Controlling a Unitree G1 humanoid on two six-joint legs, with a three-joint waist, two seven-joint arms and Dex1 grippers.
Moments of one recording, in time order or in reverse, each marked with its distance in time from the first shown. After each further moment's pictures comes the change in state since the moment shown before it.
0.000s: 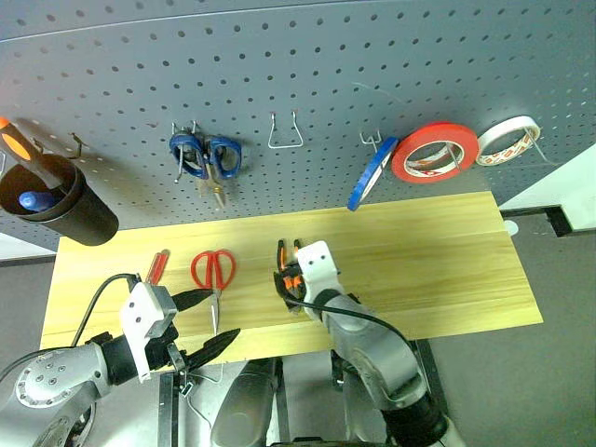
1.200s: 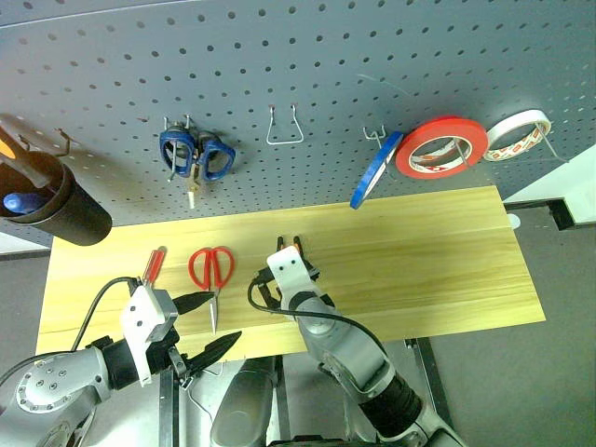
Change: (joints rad) left arm 0.021 -0.007 -0.005 -0.019 0.001 0.002 0.012; right arm -0.082 0.023 0.147 0.192 0.024 -0.055 -0.202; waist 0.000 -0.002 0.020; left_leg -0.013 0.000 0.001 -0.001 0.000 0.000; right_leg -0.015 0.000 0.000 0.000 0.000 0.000
